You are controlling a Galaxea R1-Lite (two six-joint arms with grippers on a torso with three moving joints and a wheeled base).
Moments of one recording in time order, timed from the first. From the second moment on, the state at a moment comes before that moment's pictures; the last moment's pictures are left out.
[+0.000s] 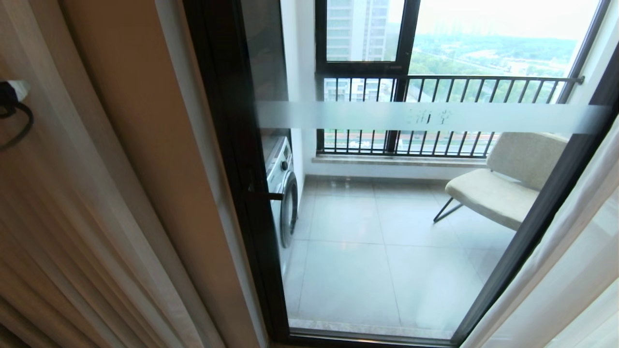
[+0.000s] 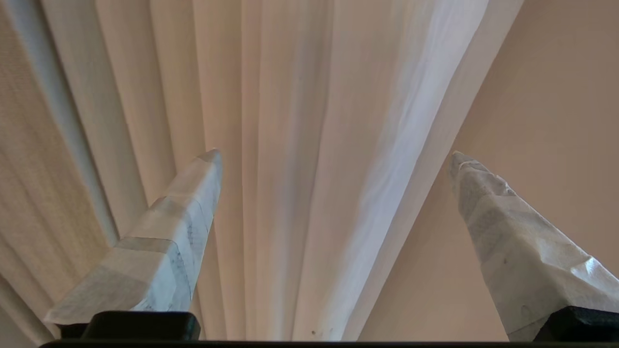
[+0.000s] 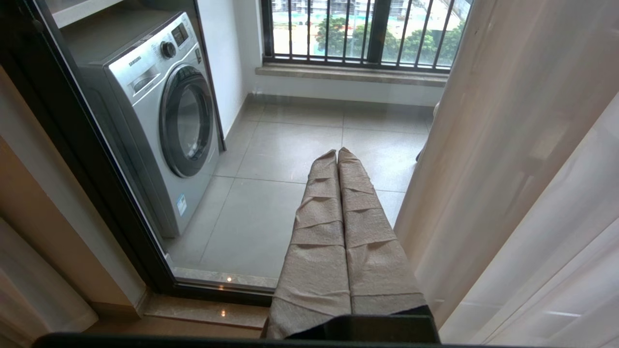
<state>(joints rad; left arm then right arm) 0.42 1.52 -1.11 -0.44 0.03 -0.17 0.01 0.00 0.00 0.00 0.01 -0.03</state>
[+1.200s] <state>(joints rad) 0.35 1.77 -1.25 -0.53 0.05 -0.16 0.01 0.00 0.00 0.00 0.01 -0.03</state>
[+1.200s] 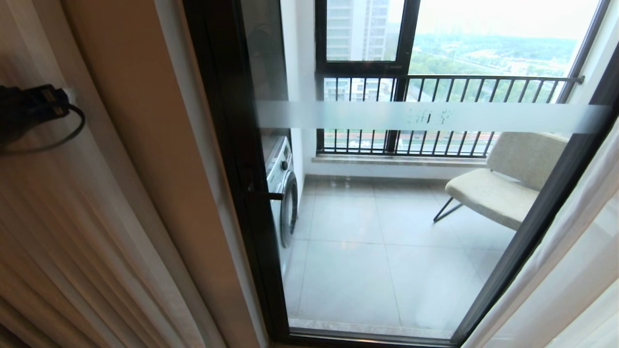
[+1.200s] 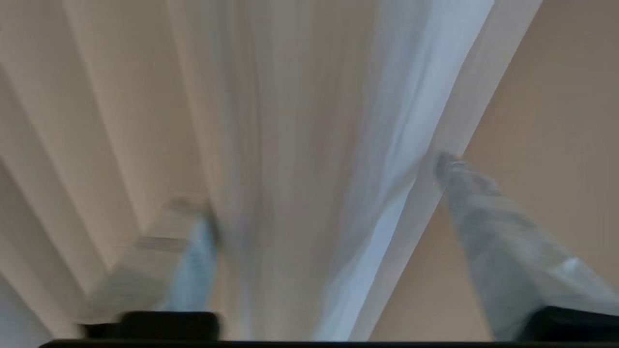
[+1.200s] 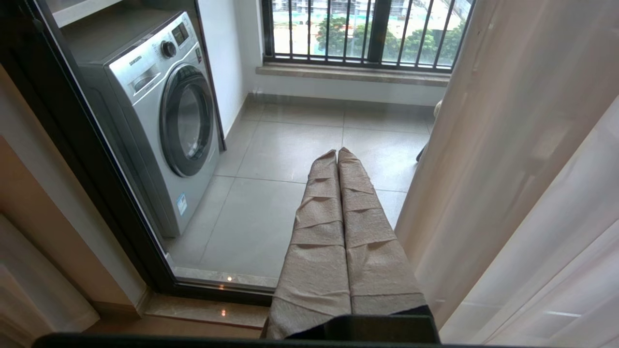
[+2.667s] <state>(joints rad) 0.25 1.75 -1.29 -0.62 0.02 -0.16 0.01 0.00 0.00 0.00 0.01 -0.03</state>
